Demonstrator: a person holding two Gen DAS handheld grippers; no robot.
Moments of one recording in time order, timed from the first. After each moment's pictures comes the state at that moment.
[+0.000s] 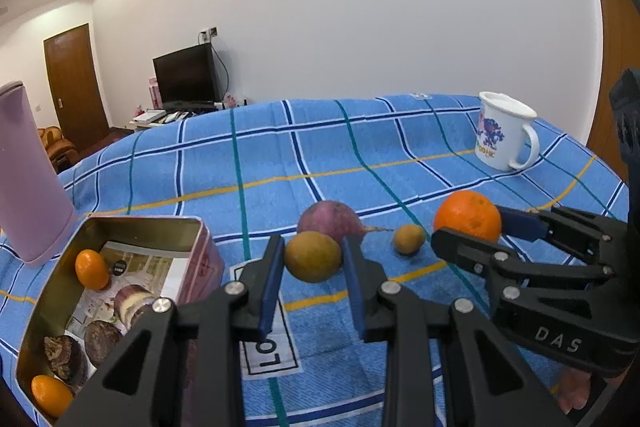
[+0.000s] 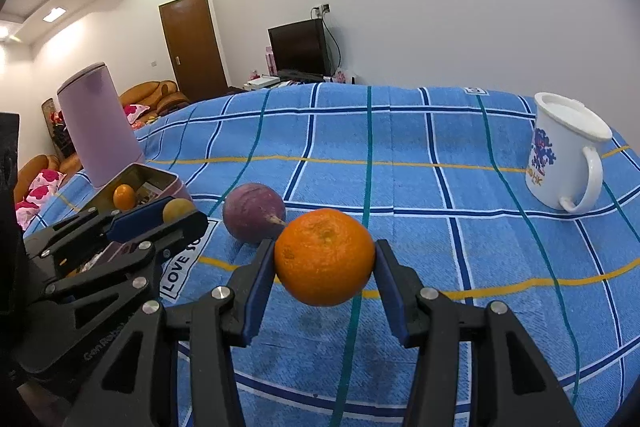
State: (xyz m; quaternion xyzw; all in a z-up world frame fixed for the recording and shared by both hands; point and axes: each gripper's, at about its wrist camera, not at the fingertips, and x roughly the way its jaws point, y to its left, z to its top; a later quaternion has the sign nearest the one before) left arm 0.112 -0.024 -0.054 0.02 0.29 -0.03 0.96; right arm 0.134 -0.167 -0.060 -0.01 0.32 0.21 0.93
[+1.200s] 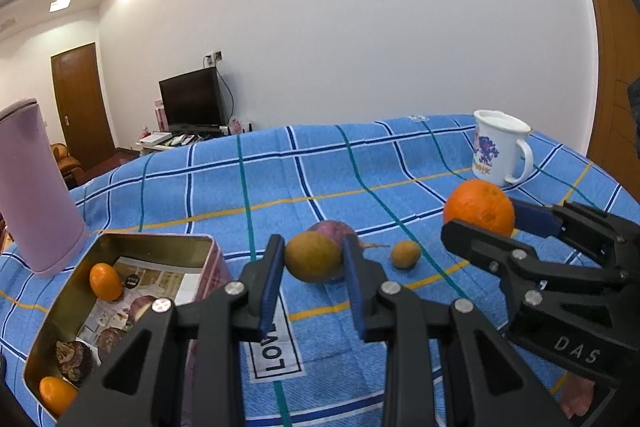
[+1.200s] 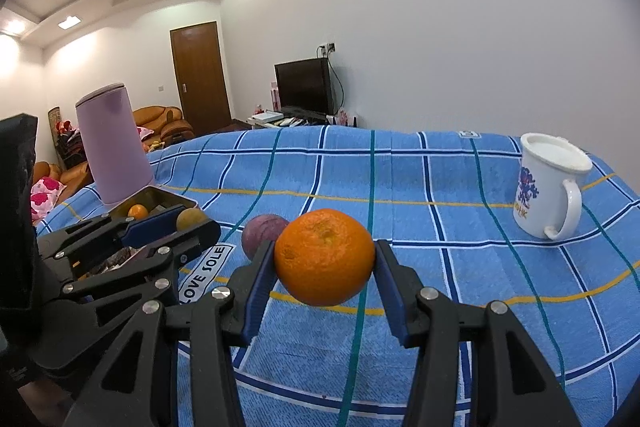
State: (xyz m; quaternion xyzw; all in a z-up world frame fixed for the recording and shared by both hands) left arm 0.096 -0.025 -0.045 0.03 0.24 -0.02 0.97; right arm 0.107 -0.168 -0.046 -0.01 0.24 0.21 0.95
